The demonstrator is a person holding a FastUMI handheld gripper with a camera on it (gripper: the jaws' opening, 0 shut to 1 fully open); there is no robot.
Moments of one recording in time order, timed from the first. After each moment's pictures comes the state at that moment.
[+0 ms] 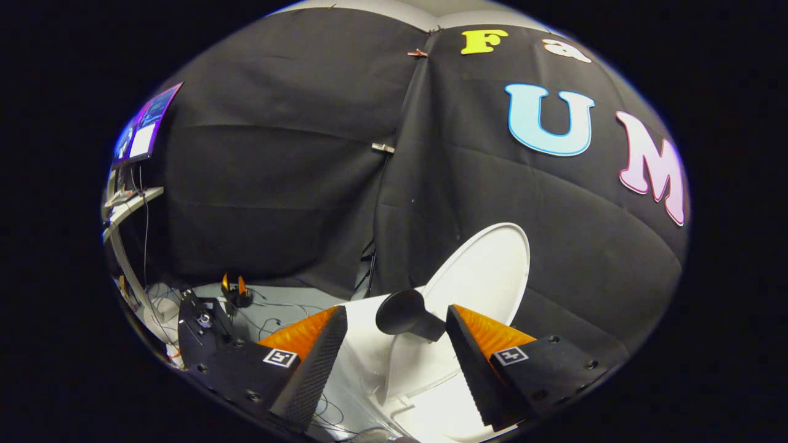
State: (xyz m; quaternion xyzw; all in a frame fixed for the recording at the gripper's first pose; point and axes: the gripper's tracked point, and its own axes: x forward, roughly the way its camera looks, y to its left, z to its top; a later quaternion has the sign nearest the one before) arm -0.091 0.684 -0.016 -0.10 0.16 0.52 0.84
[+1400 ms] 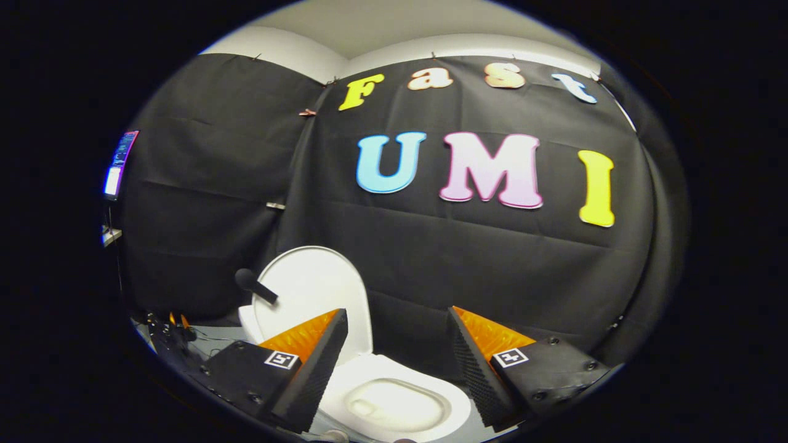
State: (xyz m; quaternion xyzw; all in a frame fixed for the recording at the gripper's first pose) arm -0.003 0.329 0.058 -0.02 0.05 0.30 0.95
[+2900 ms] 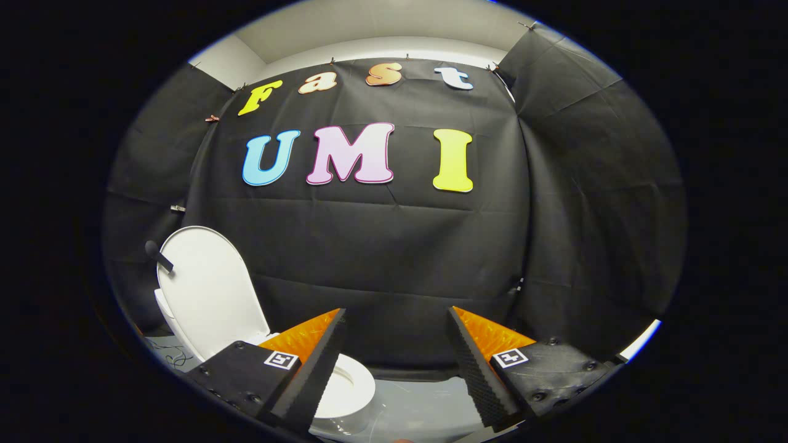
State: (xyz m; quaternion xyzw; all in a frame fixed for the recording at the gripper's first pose) arm -0.007 0.097 -0.020 0.00 0.05 0.09 0.99
